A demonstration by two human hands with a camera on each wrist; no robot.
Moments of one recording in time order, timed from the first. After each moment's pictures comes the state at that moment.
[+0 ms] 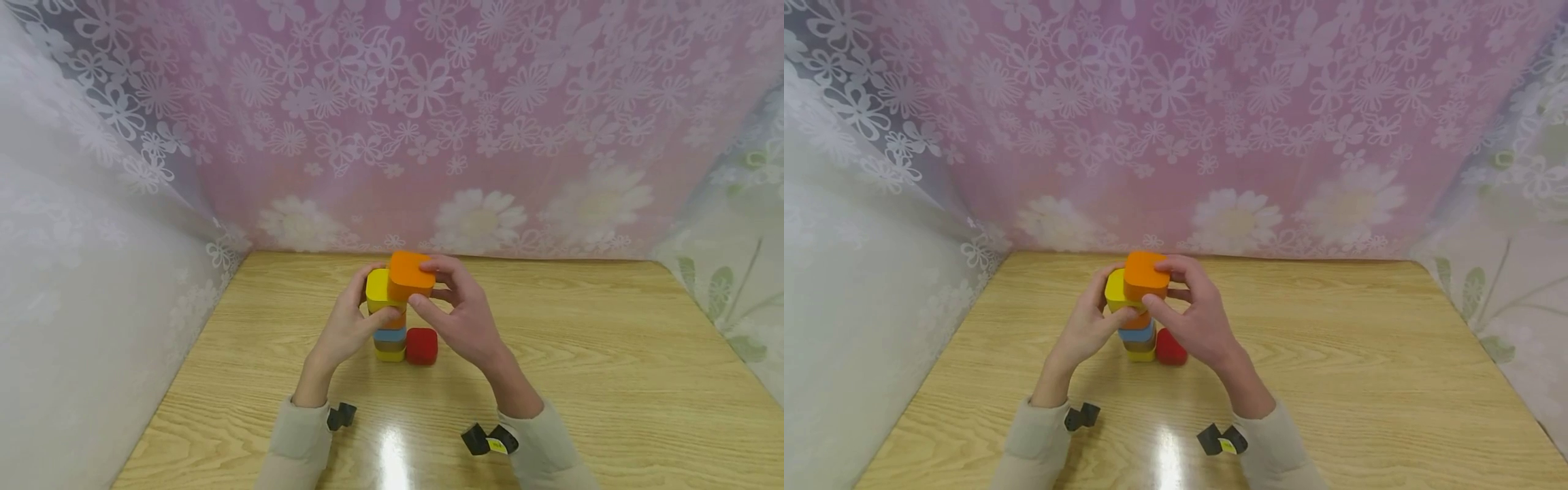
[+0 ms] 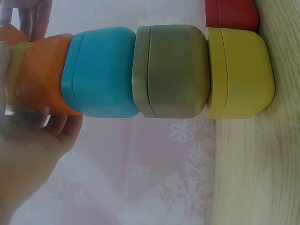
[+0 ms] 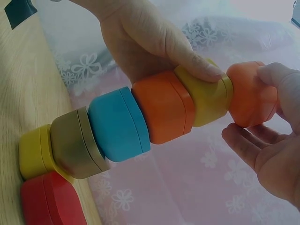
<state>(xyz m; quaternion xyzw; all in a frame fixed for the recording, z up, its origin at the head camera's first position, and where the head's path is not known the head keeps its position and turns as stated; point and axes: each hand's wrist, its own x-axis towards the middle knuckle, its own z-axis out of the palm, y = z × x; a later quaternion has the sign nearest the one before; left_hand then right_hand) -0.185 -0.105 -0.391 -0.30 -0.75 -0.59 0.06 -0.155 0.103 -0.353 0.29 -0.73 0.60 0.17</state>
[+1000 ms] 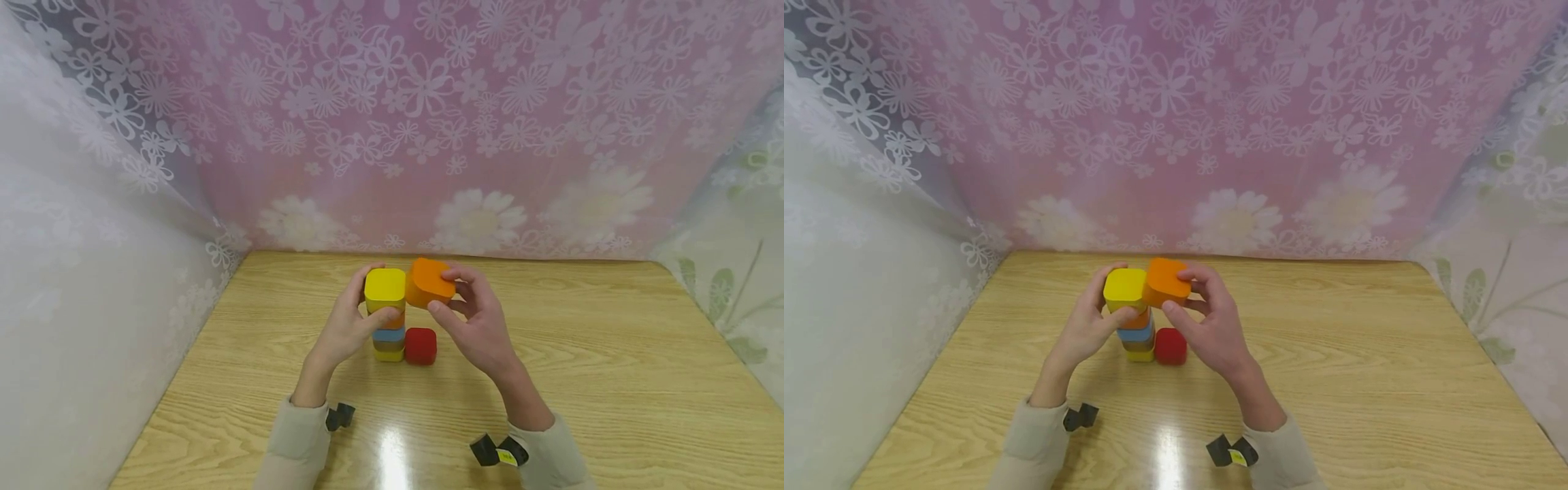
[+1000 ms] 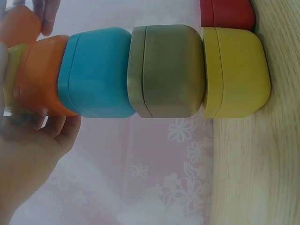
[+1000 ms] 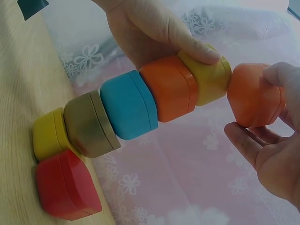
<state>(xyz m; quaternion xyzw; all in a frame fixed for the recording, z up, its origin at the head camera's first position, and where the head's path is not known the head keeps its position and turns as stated) -0.185 -0.104 -0.392 -0.28 -0.75 -0.59 0.06 -0.150 0.120 -0.371 0.27 -0.70 0.64 0.18</state>
